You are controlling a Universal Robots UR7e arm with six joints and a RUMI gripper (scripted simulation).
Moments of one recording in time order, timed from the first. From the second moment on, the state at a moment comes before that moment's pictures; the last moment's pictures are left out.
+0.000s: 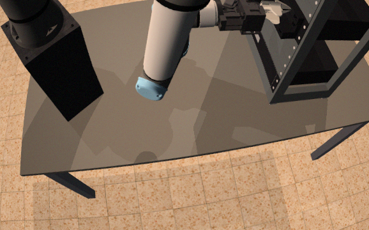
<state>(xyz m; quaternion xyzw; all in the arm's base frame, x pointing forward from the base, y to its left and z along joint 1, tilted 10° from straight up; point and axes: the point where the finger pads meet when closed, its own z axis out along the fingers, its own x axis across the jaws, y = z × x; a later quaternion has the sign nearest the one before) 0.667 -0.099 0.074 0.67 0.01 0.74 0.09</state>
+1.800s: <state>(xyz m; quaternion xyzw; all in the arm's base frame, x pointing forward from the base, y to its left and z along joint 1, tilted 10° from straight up) 0.671 -0.099 0.074 0.67 0.01 0.73 0.09</state>
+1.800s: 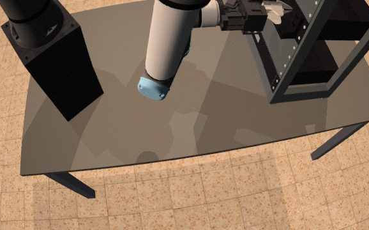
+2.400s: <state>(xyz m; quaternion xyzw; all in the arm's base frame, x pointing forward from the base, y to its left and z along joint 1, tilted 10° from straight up) 0.646 -0.098 0.074 0.67 0.01 0.74 0.09</state>
